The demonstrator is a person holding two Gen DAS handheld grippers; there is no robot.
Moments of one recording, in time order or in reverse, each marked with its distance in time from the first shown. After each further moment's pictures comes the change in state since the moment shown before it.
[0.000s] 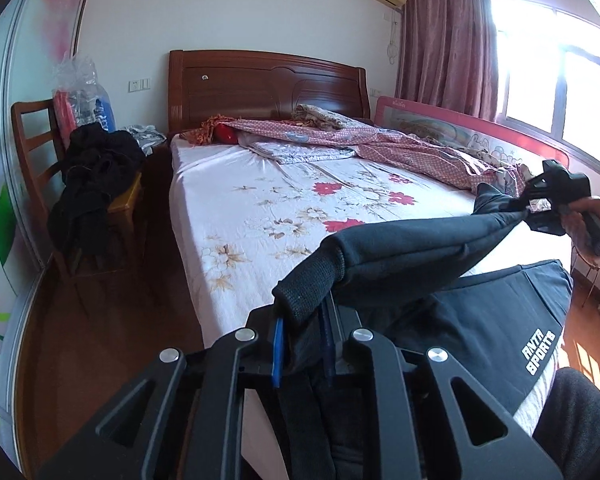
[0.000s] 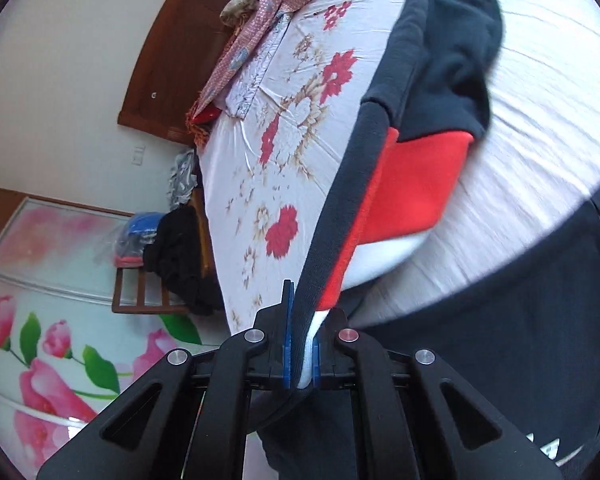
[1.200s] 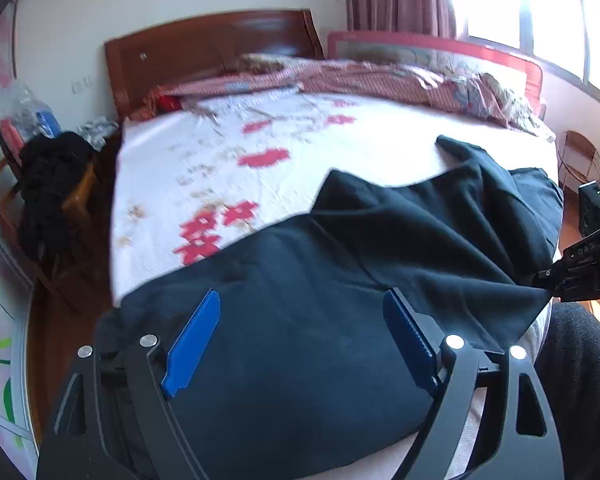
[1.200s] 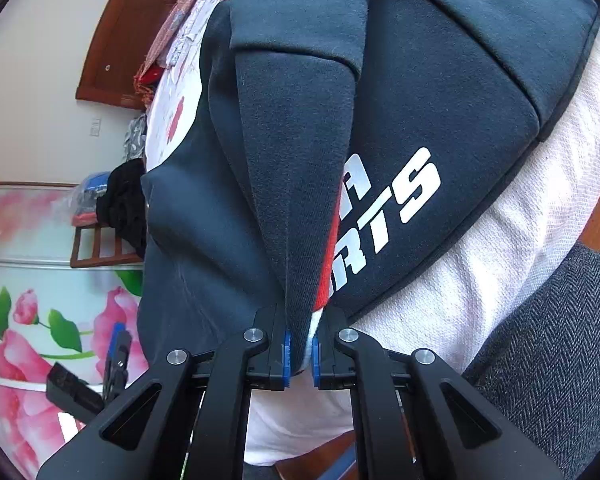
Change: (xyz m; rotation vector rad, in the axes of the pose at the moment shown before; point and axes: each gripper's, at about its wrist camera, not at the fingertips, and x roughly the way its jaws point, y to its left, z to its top) left arm 0.080 -0.143 -0.047 0.212 0.236 -0.041; right arm -0.008 -0.130 -0.140 0.060 0.113 -0.114
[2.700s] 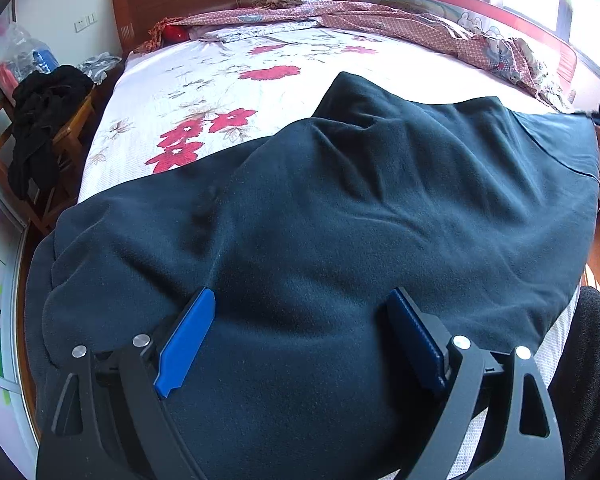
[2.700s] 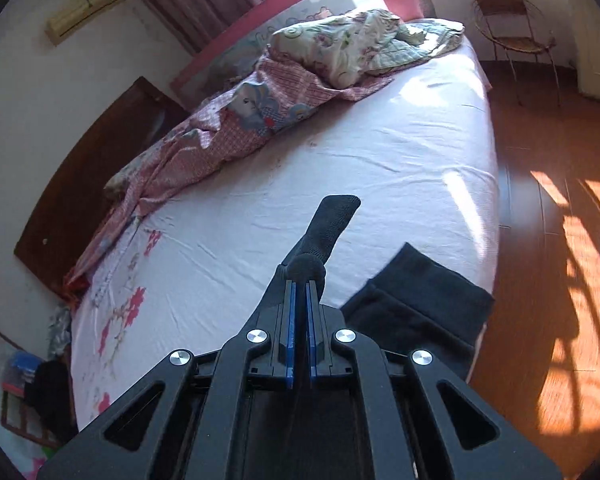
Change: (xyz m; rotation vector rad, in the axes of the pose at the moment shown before) left arm 0.038 -0.011 -0.034 -0.094 0.175 0.035; right arm -0.243 -0.096 0.219 0.103 -0.771 -0.365
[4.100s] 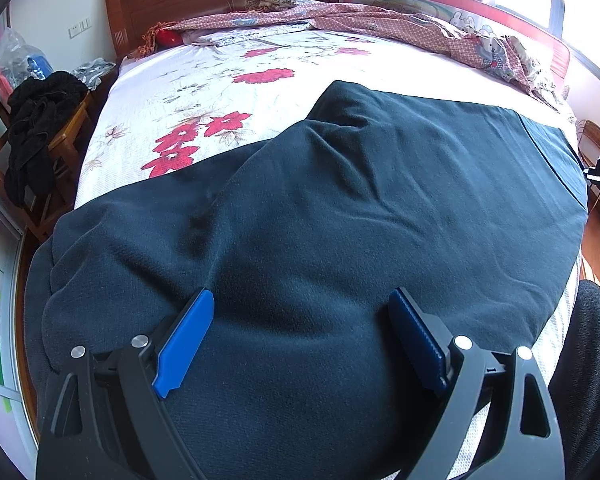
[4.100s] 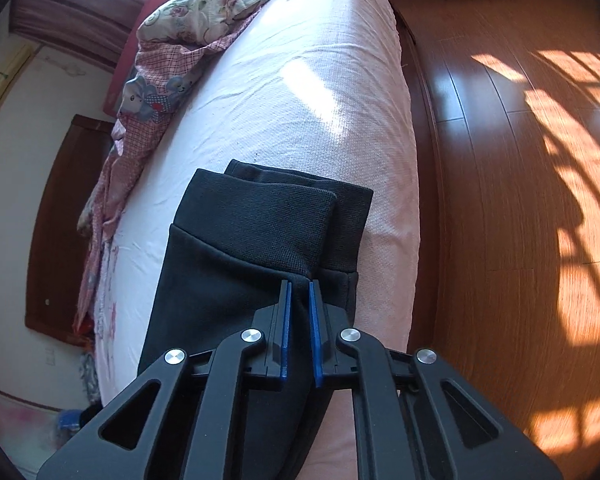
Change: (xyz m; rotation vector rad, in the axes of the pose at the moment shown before) left arm 0.000 0.000 0.000 0.021 -0.011 -0.015; right arm 0.028 -0.076 -0.039 0.191 0.082 0.009
